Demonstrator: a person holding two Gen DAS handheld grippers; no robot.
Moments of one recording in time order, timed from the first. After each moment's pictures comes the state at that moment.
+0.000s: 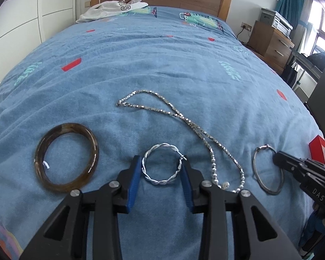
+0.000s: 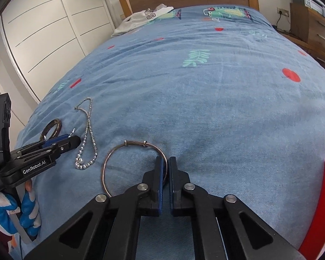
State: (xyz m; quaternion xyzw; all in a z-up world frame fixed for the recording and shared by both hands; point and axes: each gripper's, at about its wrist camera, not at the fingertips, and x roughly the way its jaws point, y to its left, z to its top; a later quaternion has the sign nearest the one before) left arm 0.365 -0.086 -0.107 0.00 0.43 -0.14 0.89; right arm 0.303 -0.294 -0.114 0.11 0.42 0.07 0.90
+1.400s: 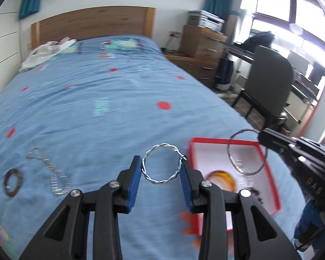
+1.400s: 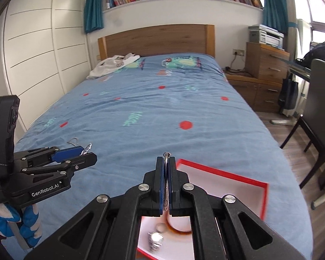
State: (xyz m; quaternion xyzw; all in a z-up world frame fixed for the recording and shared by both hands) left arm 0.228 -0.287 0.022 0.05 0.36 -0.32 0.88; right arm 0.140 -0.421 0.028 0.07 0.31 -0.05 0.95
